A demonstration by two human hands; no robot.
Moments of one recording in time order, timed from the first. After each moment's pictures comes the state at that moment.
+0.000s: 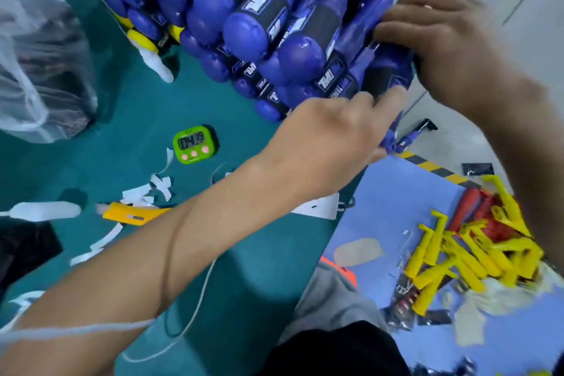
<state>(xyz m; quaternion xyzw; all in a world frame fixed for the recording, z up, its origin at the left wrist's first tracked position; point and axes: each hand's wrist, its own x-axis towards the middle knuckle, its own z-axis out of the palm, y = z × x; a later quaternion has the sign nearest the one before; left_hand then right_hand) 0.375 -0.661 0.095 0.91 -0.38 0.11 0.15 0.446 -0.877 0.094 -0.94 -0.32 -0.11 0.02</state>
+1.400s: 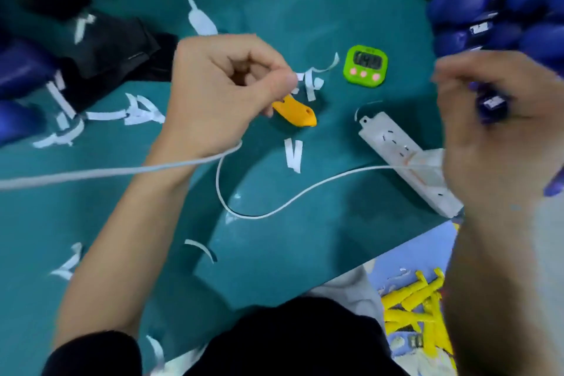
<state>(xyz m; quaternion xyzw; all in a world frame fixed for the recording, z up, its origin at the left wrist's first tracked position) 0.226 -0.391 0.053 0.78 0.12 0.14 0.60 0.285 -0.657 0.073 -0.87 -0.28 -0.06 0.39</state>
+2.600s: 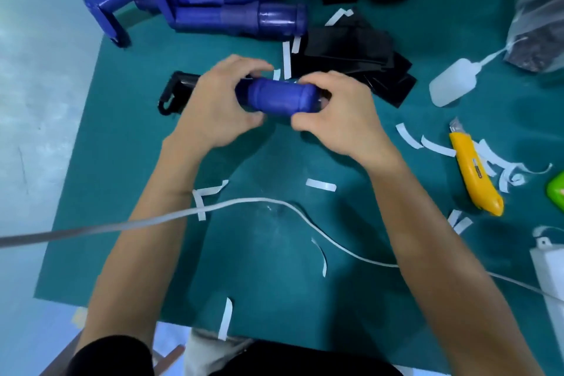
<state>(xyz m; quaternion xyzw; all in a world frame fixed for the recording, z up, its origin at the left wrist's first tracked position) -0.009 -0.191 -0.023 0.86 0.38 0.12 0.32 0.186 -0.304 -0.026 -0.75 -0.51 0.29 0.31</state>
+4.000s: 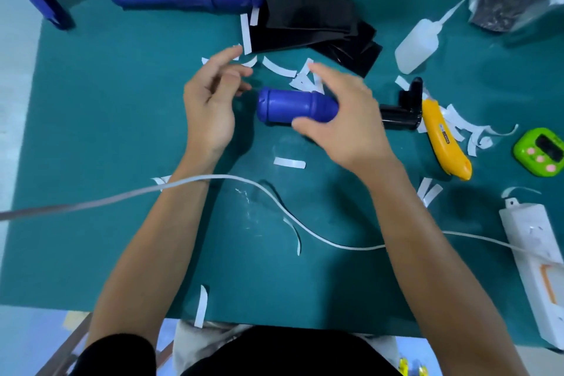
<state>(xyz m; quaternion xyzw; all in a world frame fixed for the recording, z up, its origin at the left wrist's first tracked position) 0.035 -0.254 -0.077 0.59 0.45 0.38 0.55 0.209 -0.384 -0.035 -0.78 -0.49 0.24 0.32</state>
